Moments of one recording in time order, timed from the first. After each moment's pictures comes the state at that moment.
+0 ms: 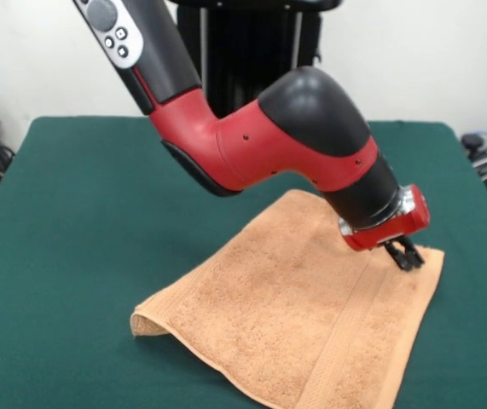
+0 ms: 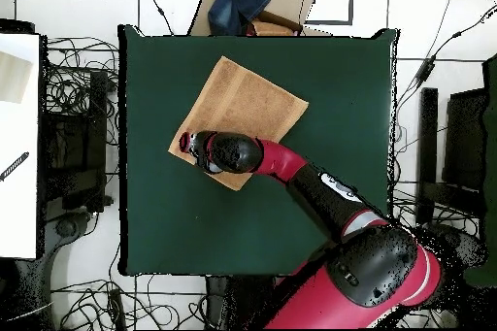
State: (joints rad) arm -0.70 -0.11 0.74 1.65 -0.29 0.38 1.68
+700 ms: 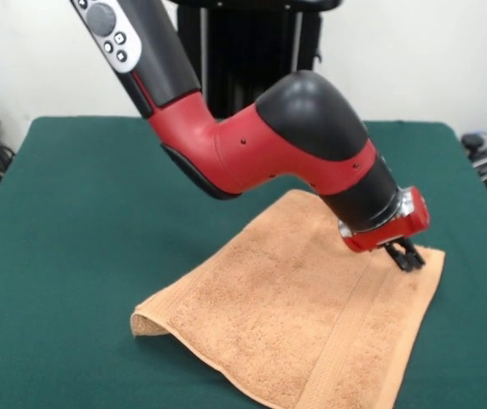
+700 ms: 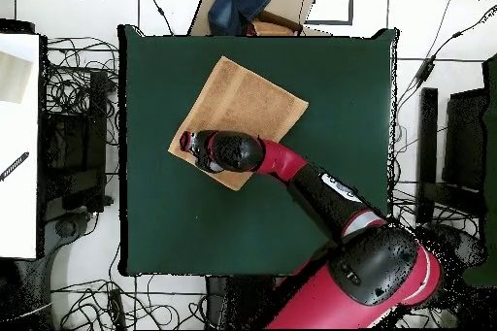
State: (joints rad) arm -0.71 -0.09 0.75 1.64 -0.28 0.39 1.68
